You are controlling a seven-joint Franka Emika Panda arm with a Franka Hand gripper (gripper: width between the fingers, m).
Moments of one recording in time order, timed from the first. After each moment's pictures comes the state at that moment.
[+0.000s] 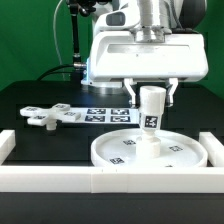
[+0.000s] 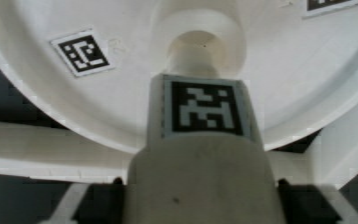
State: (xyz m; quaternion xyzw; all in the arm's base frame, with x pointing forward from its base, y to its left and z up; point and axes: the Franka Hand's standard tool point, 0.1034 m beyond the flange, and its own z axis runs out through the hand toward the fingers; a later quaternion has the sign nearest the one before) arm 0.564 0.035 0.092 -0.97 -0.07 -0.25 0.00
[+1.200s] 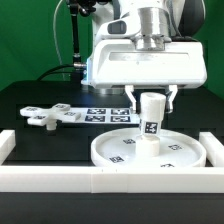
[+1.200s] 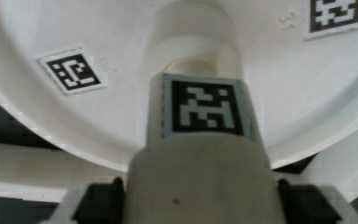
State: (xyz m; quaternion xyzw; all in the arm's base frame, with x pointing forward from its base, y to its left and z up) arm 0.557 0.037 0.078 -0.96 -0.07 -0.26 0.00
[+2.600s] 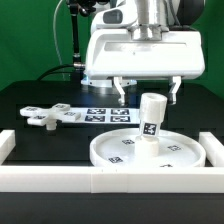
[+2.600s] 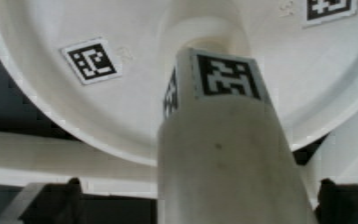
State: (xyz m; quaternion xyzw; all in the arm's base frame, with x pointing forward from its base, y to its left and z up) arm 0.555 0.031 0.087 -0.98 -0.08 -0.20 0.01
